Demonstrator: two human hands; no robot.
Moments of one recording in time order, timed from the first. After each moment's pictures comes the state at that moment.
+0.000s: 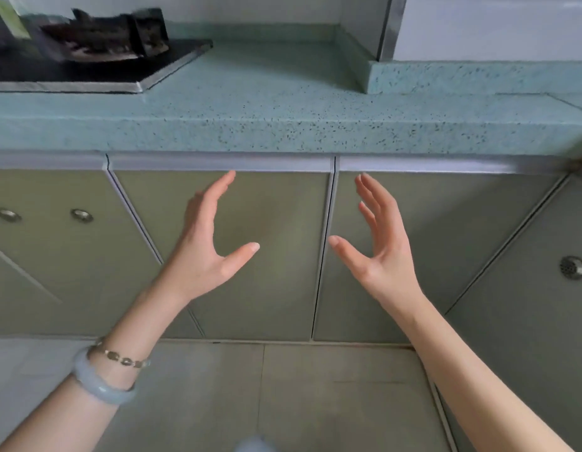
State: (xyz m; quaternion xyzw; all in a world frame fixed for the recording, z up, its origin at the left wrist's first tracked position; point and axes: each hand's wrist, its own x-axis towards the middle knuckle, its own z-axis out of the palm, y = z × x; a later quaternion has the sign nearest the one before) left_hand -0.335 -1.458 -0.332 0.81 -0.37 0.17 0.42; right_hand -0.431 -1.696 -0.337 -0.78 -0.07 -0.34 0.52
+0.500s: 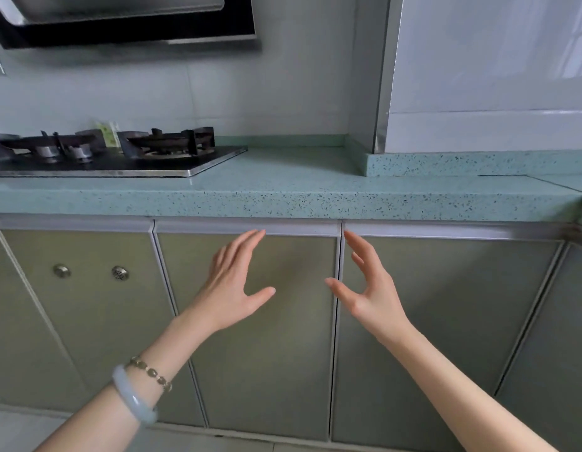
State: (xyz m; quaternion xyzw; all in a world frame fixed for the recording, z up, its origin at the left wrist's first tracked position) left_hand -0.315 -1.473 -0.336 0.86 -0.36 0.25 0.26; right_hand -0.401 -1.703 -0.338 -0.80 -0.10 -0.31 0.50
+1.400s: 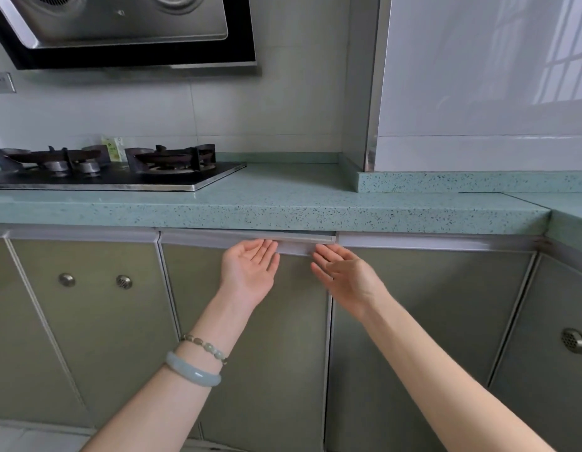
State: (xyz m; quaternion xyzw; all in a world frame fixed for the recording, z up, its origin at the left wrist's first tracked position) left_hand -0.325 -1.524 -0.285 0.27 0.01 -0.16 0.95; right_hand -0.374 -1.689 -0.303 -0.38 0.02 -0.09 0.92
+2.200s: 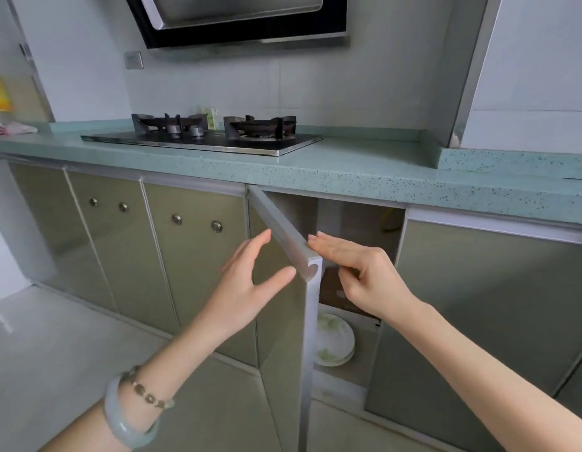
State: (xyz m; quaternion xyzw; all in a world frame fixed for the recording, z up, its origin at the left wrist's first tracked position) left_hand -0.465 -1.402 -0.322 0.87 -0.15 0.18 0.44; right_hand -0.457 -1.615 -0.303 -0.84 -0.35 -0.26 0.32
